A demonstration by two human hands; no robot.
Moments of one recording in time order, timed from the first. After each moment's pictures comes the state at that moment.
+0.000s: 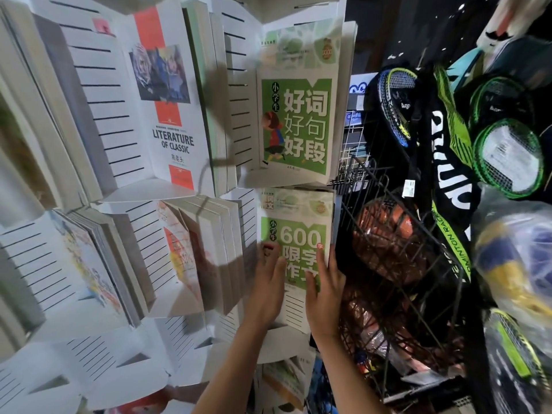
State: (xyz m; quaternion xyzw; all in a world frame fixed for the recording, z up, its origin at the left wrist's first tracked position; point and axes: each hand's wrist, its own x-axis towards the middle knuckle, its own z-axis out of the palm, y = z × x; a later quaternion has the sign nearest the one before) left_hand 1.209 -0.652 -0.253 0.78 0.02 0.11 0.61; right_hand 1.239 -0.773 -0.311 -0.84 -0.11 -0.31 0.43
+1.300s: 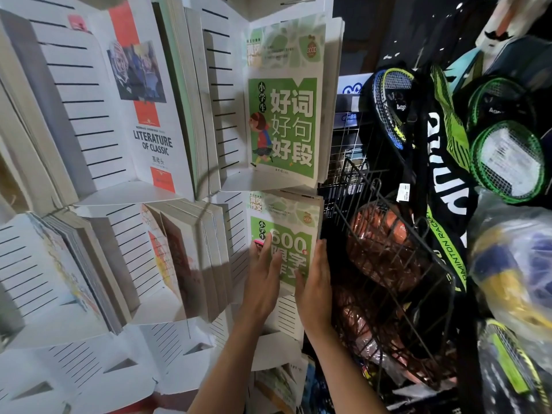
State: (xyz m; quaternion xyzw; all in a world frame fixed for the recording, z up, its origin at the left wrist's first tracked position) left_hand 1.241 -0.664 -0.258 0.76 0.03 0.16 0.63; right_hand 1.262 -0.776 -0.299 -0.86 -0.13 -0.27 0.41
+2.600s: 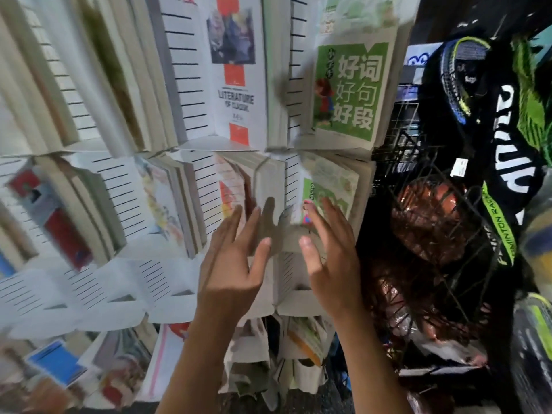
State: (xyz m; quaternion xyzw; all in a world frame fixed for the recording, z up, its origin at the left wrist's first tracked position) left_hand 1.052 -0.595 -0.164 0.91 0.14 0.24 0.30; right_hand 1.131 -0.745 -0.177 -0.83 -0.27 -0.17 0.45
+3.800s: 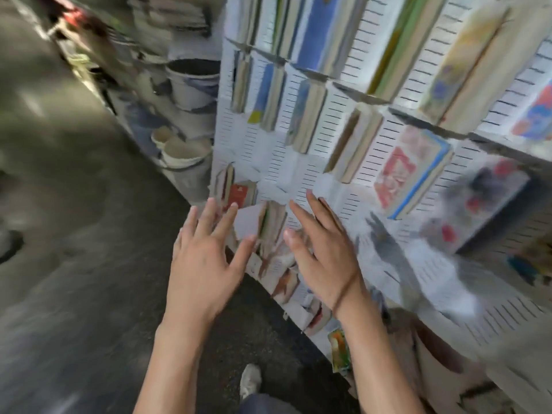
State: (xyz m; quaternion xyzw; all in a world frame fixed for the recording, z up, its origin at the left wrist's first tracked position) left_hand 0.466 -0.252 -0.164 0.76 0.57 0.28 0.14; right_hand 0.659 -0.287 -0.153 -0.67 -0.67 0.10 0.31
